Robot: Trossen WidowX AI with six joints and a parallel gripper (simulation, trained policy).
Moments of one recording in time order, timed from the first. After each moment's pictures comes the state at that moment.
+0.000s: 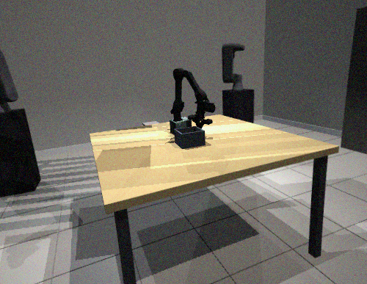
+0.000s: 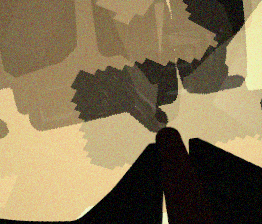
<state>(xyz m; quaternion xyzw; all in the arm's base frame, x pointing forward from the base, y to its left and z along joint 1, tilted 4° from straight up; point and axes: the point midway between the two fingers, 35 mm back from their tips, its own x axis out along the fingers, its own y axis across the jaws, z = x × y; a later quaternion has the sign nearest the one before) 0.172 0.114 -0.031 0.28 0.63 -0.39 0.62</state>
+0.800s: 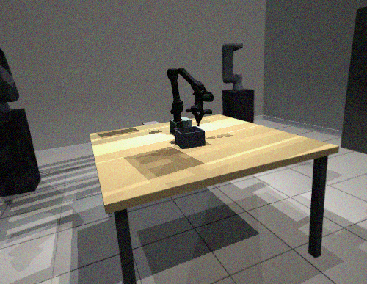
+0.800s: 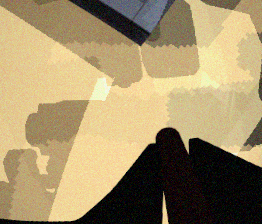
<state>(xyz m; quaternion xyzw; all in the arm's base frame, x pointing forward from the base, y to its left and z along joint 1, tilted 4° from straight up) 0.211 0.096 0.041 0.25 0.59 -0.33 0.70</state>
